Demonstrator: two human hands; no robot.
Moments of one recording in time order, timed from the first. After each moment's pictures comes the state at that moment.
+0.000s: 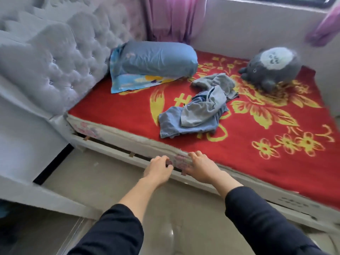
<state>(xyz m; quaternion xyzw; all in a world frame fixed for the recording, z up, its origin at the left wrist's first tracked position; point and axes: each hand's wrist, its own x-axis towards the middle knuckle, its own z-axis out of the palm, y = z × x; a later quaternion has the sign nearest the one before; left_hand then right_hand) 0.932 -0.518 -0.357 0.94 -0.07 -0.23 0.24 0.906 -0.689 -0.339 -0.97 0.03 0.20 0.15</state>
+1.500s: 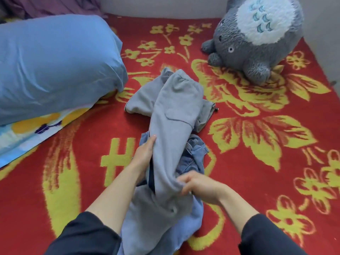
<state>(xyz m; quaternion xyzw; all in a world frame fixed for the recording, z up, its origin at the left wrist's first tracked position) 1.546 -0.911 -0.537 0.69 0.13 -0.43 0.57 1.397 -1.032 -0.510 -0.63 0.17 0.31 0.69</state>
